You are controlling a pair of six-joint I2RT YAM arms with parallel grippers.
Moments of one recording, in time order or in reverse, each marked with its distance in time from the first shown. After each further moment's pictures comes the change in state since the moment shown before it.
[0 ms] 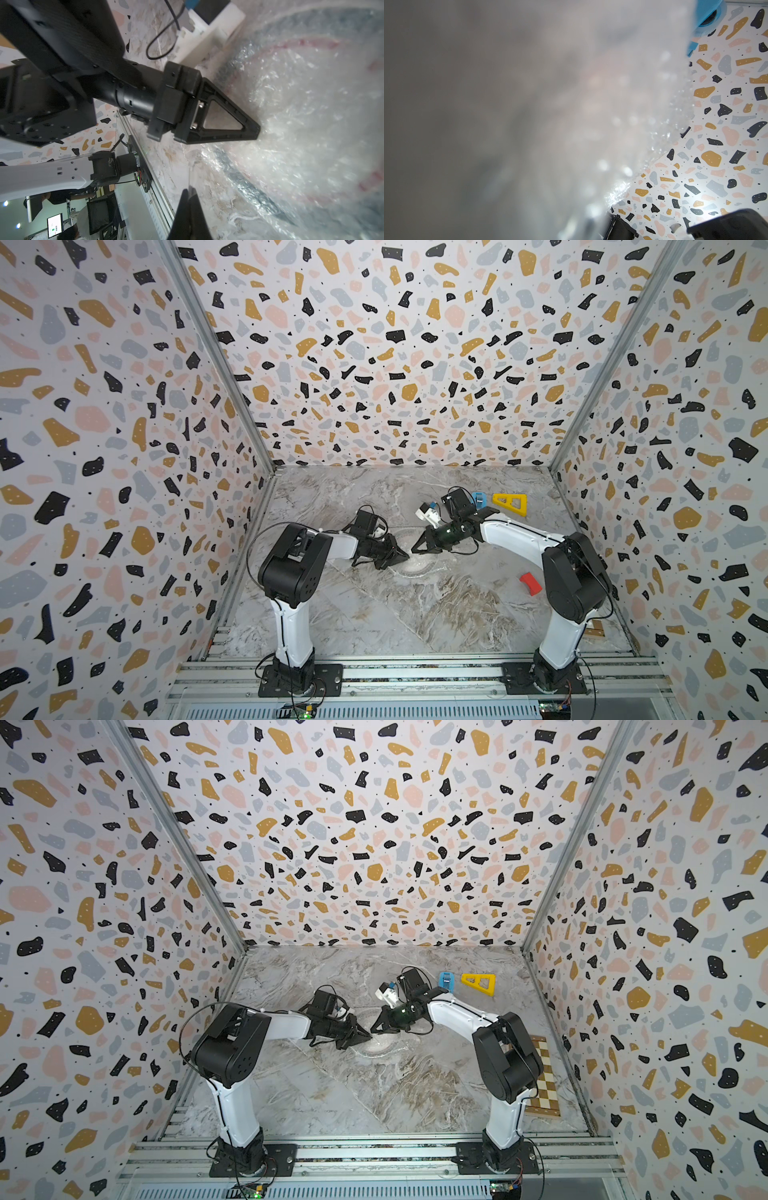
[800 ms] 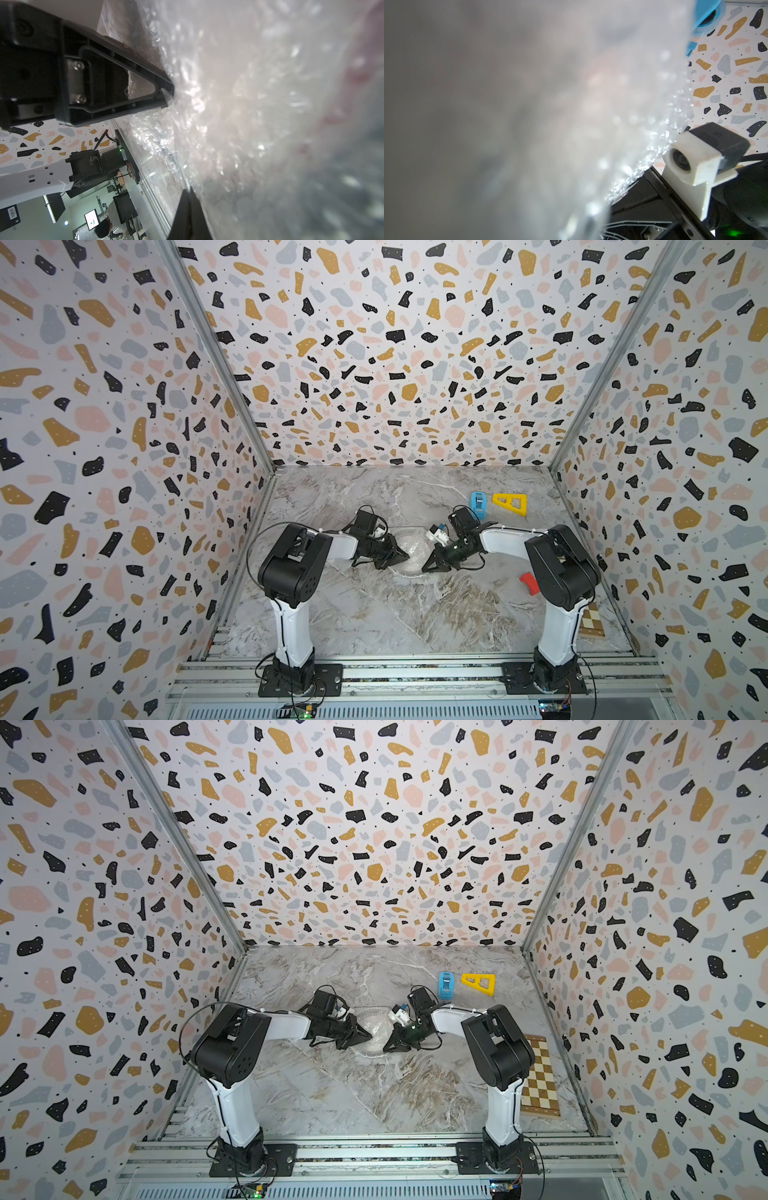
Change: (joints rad) left arm 0.000 0.000 -0.003 0.006 0.000 0.000; right arm -0.061 0.097 -0.205 0.072 -0.042 0.016
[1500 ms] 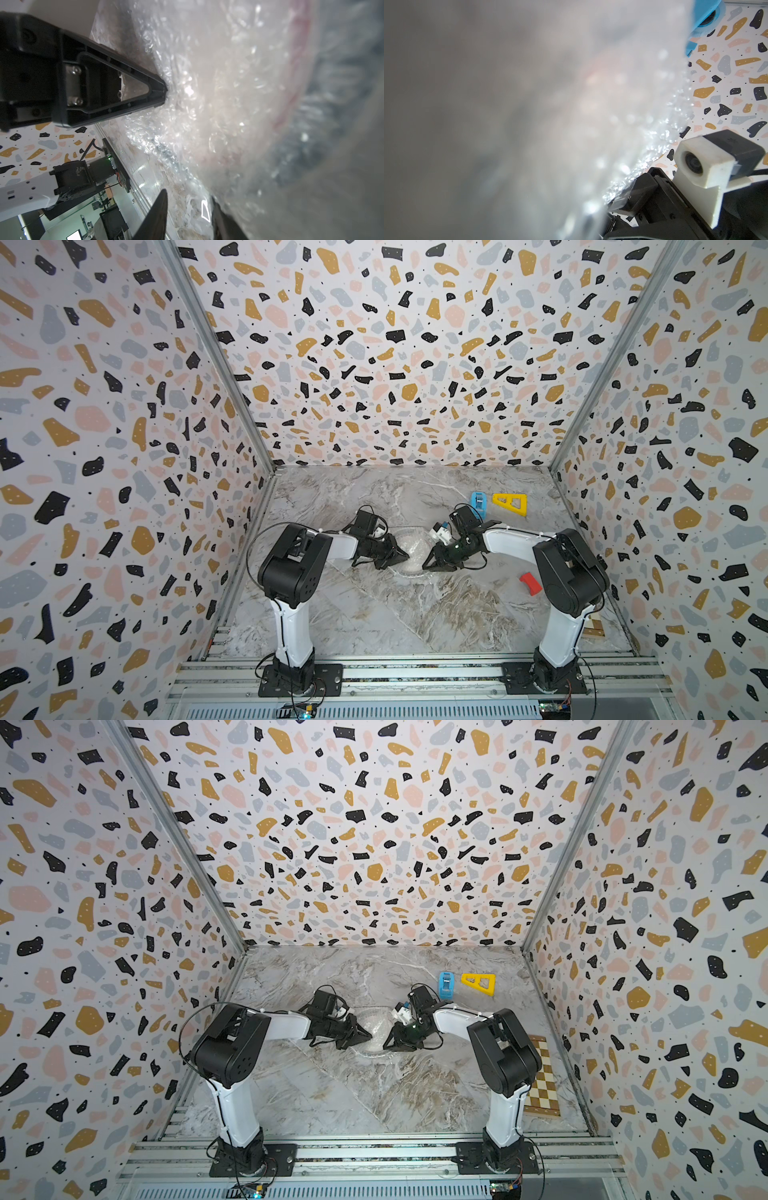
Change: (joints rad) left arm -0.001 -0.003 0.000 -0.001 -0.003 -0.002; right arm -0.001 -0.082 0.003 -0.069 0.142 0.013
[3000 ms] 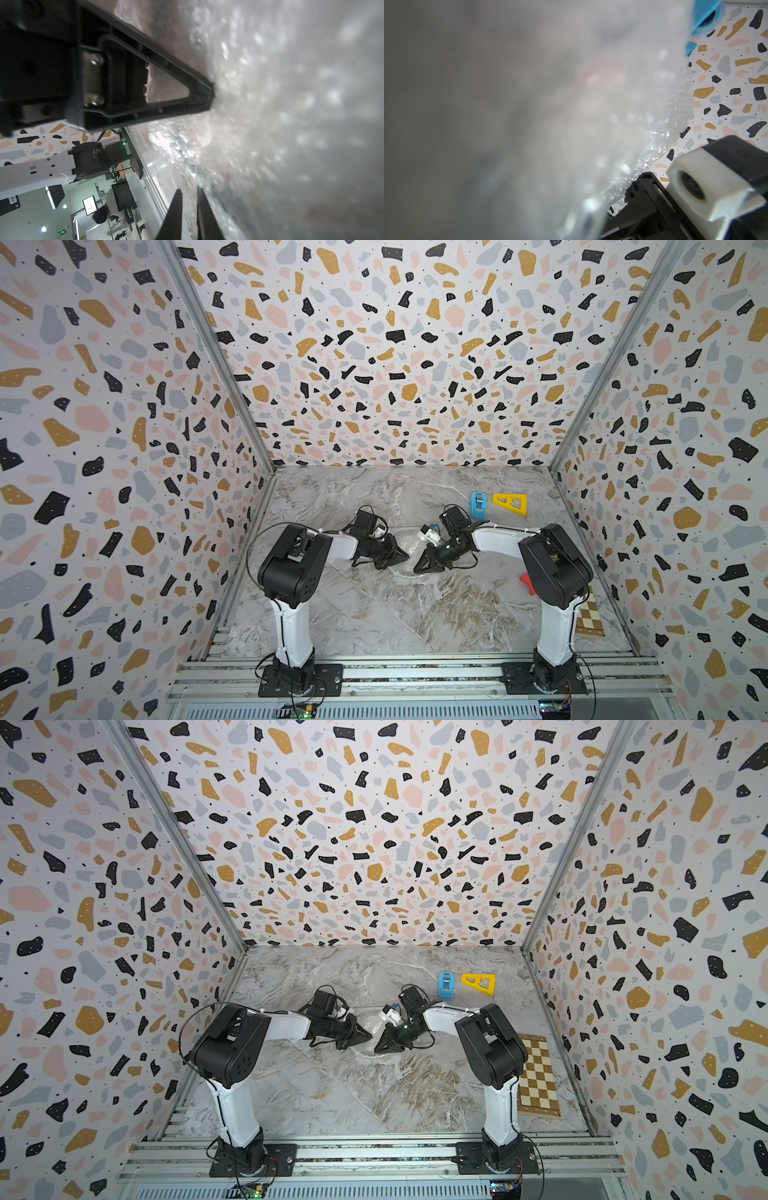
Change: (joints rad) left arm 0.000 0.000 -0.001 0.002 0.000 -0.001; right arm 0.042 0.114 0.046 0.043 -0.164 -0.031
